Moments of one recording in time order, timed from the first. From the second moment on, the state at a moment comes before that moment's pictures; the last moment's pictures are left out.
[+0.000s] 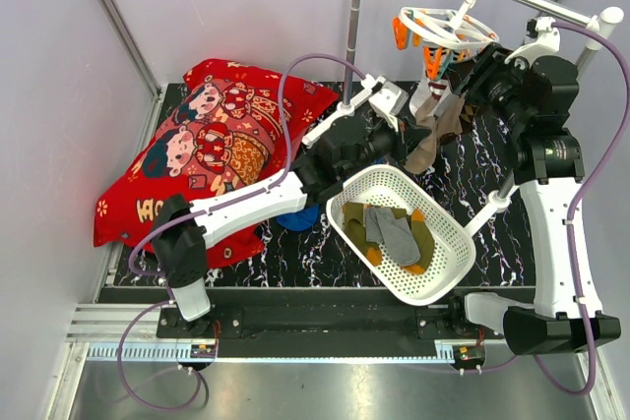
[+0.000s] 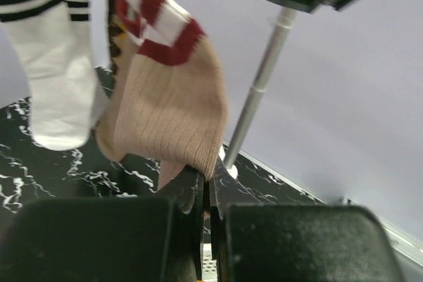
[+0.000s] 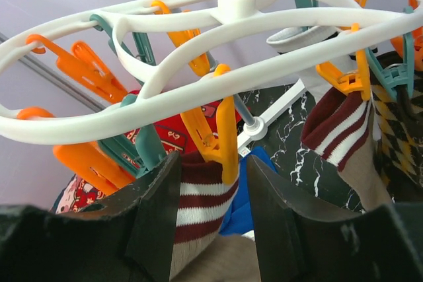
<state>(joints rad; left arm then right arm) -1.01 1.76 1.54 0.33 0.02 -0.29 0.04 1.20 1.57 -0.43 -0.22 0.47</state>
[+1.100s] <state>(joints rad) -1.10 1.80 1.56 0.33 -0.07 -0.20 0.25 1.20 1.61 -0.46 0.09 0.32</state>
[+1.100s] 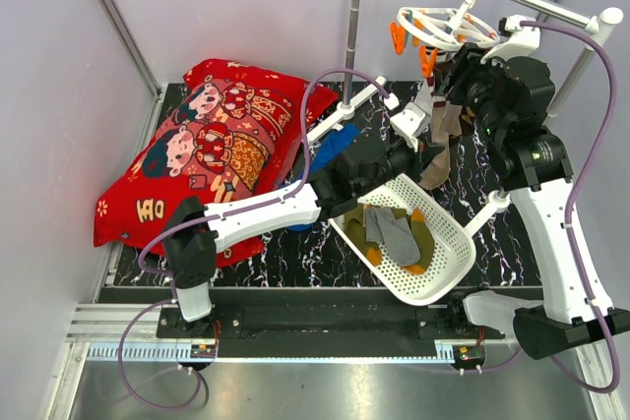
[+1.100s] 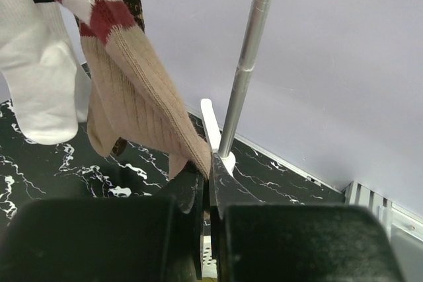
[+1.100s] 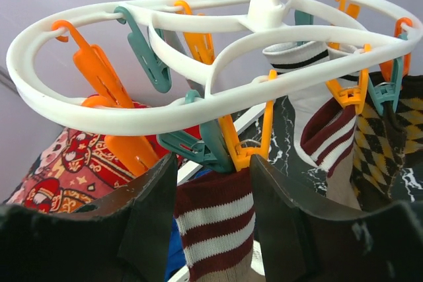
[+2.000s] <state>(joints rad) -1.11 1.80 1.56 0.33 -0.11 -0.19 0.26 1.28 1.93 -0.81 0.22 0.28</state>
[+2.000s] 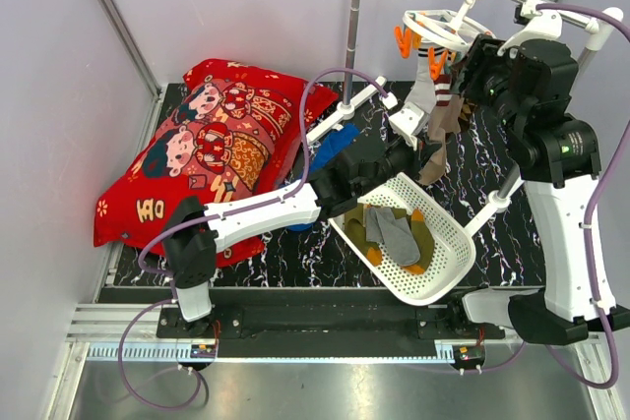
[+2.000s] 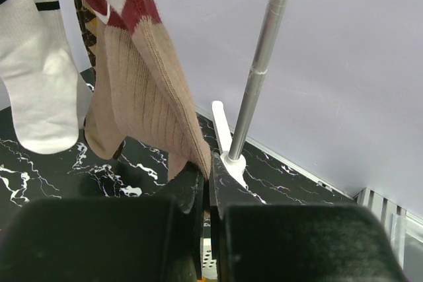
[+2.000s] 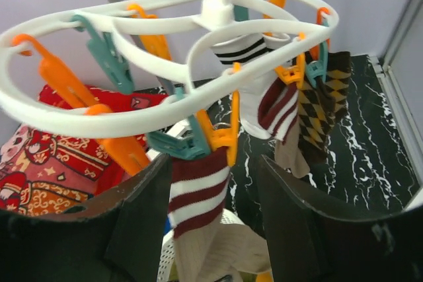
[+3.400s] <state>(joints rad) -1.11 1.80 1.57 0.33 -0.11 -0.19 0.12 1.26 1.76 -0.60 0.00 0.29</state>
